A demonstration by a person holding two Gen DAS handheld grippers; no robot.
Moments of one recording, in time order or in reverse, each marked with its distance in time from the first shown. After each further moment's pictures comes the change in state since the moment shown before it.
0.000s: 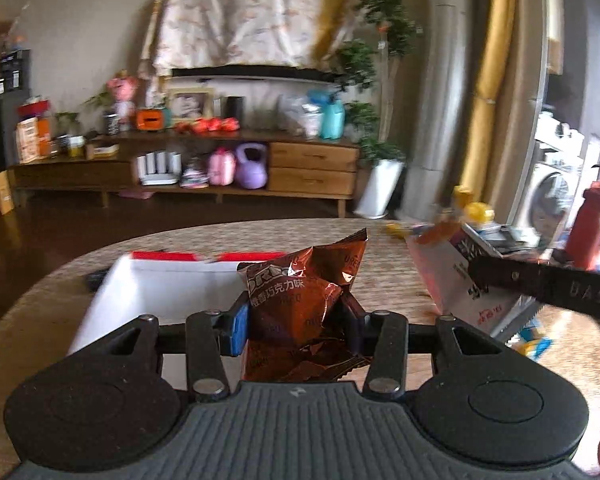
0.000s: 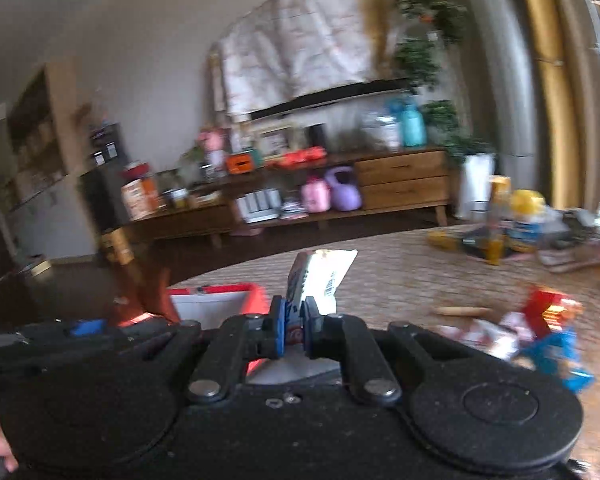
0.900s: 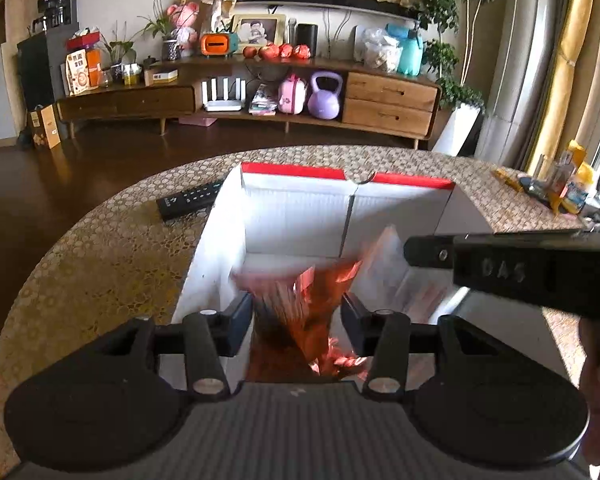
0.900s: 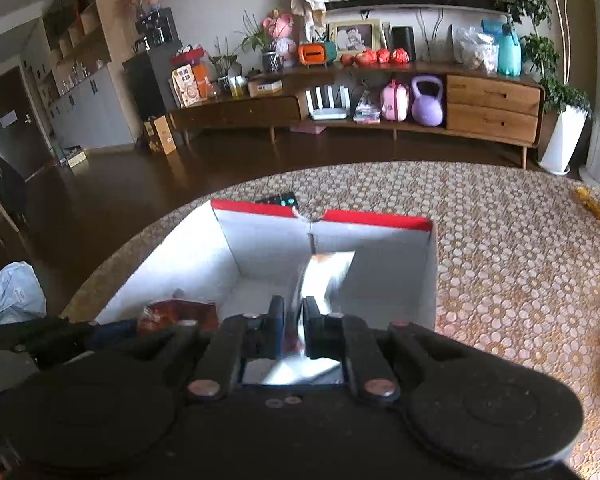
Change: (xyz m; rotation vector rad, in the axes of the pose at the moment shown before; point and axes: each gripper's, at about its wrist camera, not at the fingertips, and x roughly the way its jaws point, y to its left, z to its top) left arm 0.070 0.099 -0.025 -0.074 0.195 0.142; right arm 0.163 0.116 -0.015 -0.129 0.320 0.110
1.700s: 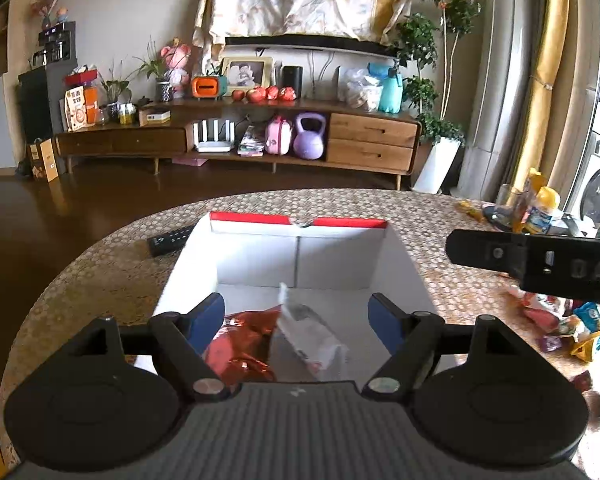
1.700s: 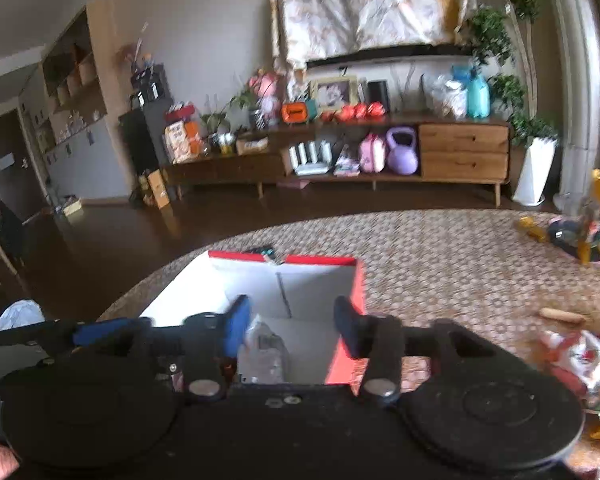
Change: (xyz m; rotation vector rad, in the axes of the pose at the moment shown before) left arm -0.067 -0.044 -0.003 0.017 -0.122 -0.016; right arm -0.106 -0.027 -0.010 0.034 -0.187 -0.042
